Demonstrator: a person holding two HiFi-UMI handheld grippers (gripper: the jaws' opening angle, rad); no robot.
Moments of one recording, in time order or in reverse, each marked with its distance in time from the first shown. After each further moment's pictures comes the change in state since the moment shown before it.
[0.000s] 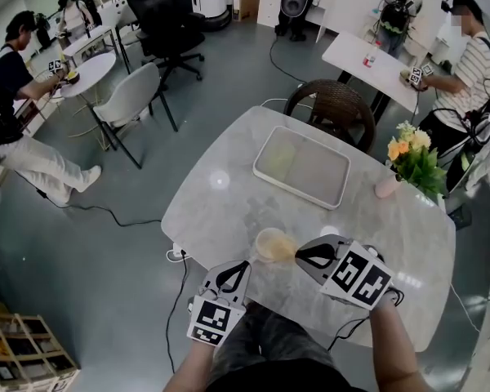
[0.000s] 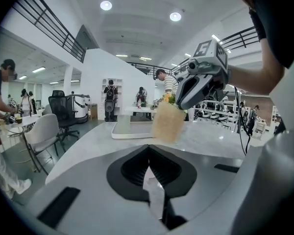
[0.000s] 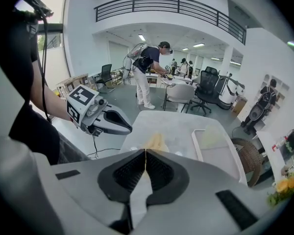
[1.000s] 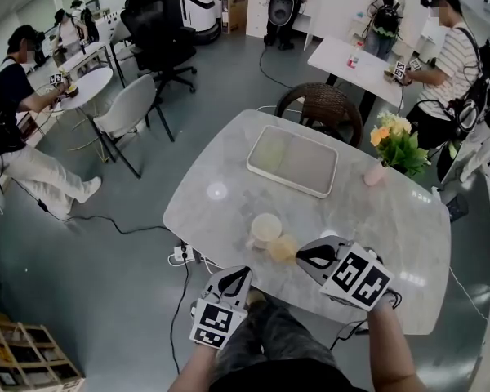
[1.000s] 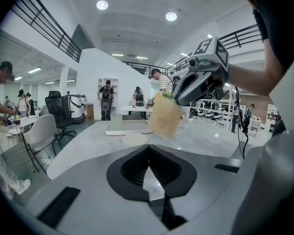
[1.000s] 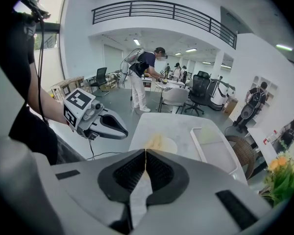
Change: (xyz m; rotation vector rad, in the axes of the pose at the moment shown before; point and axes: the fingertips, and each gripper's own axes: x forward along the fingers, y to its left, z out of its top) left arm -0.042 -0.044 -0.015 0.023 0.010 -0.039; right arm -0.030 0.051 -0.012 0.043 -0.046 -0.086
